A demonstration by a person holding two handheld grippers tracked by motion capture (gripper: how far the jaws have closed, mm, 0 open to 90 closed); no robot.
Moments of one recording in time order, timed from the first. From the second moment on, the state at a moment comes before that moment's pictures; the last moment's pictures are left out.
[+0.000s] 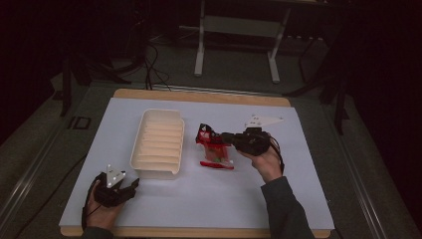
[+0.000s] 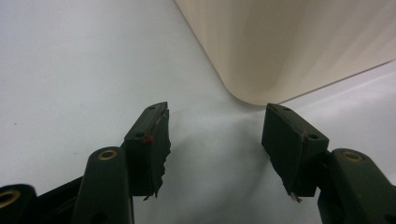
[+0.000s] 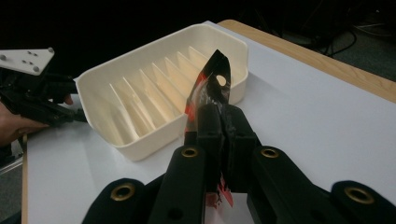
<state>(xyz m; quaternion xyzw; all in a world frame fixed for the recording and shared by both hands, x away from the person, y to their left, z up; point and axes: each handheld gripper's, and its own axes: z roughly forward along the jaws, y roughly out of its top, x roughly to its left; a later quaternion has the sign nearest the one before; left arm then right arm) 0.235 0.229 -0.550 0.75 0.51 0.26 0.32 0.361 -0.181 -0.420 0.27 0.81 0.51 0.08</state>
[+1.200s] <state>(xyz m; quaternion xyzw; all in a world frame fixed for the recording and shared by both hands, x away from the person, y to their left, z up) 0.235 0.229 -0.549 0.76 0.51 0.26 0.32 0.365 -0.139 -0.404 0.23 0.81 0.54 0.07</state>
